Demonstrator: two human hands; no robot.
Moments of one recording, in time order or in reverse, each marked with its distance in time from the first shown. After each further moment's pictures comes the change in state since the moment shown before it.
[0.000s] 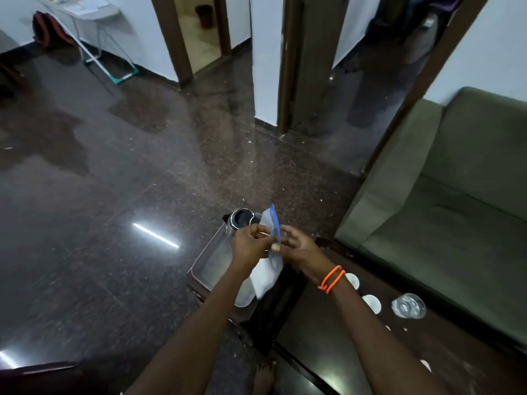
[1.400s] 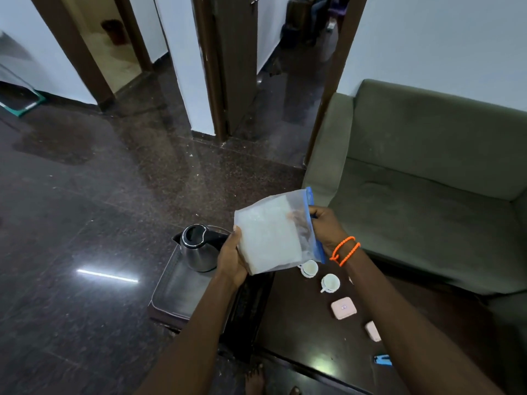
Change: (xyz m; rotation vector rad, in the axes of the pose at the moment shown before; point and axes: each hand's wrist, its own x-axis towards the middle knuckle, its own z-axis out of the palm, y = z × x) left_hand -0.016 0.007 0.065 -0.620 -0.375 -0.308; right_hand -0.078 -0.084 -0.086 -0.109 0.589 -0.092
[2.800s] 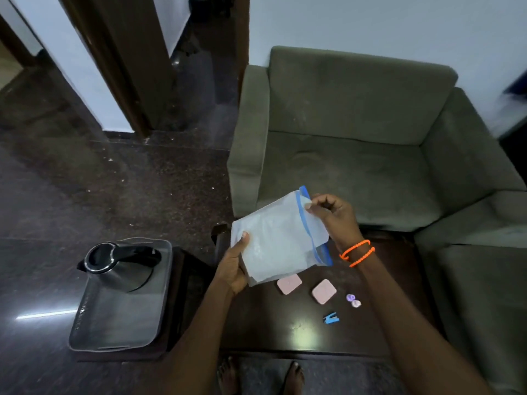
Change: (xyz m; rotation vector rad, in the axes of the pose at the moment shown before) left_hand 0.040 -0.162 0.103 0.115 -0.210 -0.383; right_hand -0.067 0.037 -0.214 -0.056 0.447 -0.123
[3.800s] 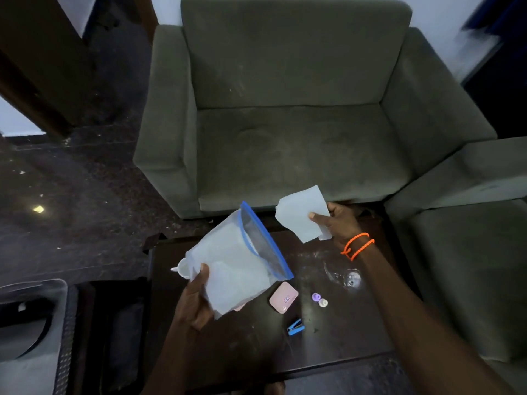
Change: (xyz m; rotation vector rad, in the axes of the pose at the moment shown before) left_hand 0.137 -0.118 0.000 -0.047 0.193 -0.029; right_hand 0.102 0.203 -0.185 0.085 0.148 0.383
